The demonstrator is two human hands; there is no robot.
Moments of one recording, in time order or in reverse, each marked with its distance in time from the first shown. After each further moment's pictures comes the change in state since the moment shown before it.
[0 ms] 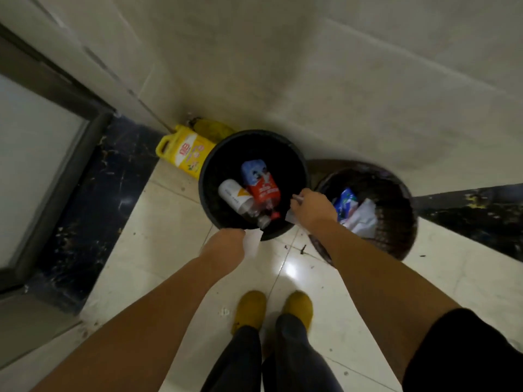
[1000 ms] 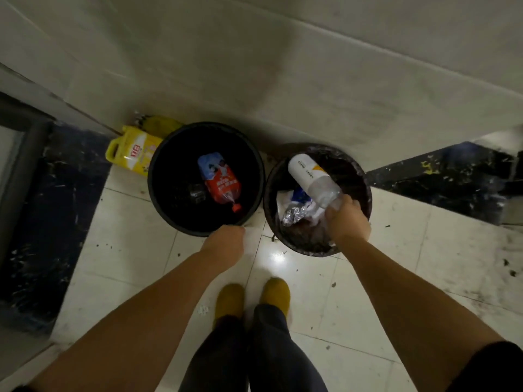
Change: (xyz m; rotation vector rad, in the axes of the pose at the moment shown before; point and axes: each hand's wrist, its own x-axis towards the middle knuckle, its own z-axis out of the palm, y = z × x) left_hand 0.020 0.075 0.041 0.123 -0.035 0.154; right_hand -0.047 0.149 -0.028 0.069 0.197 0.416
